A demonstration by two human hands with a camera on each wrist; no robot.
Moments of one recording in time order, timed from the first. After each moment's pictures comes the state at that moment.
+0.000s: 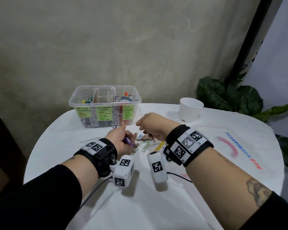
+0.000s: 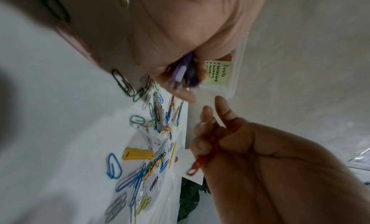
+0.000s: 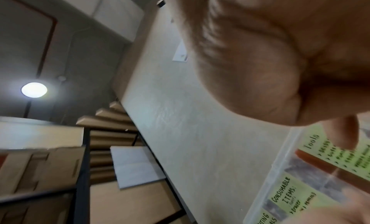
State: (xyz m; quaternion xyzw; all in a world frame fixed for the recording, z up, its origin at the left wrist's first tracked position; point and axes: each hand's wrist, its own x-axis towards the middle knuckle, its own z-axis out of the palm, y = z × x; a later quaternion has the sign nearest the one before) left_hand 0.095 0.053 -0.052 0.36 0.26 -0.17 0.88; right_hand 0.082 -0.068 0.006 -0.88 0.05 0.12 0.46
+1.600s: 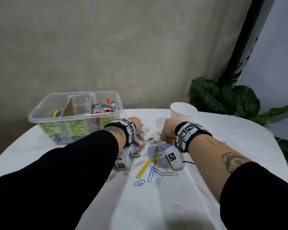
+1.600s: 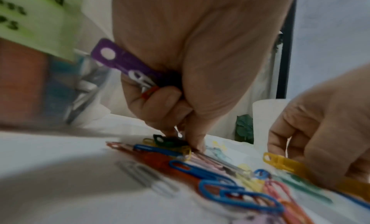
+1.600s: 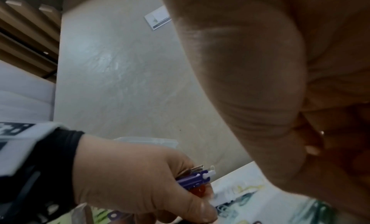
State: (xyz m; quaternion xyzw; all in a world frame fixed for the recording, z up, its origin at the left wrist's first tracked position) left_hand 0.224 -0.049 -0.040 0.98 -0.15 -0.12 0.06; right_hand 0.197 -0.204 -0.034 -0.98 0.11 0.14 0.06
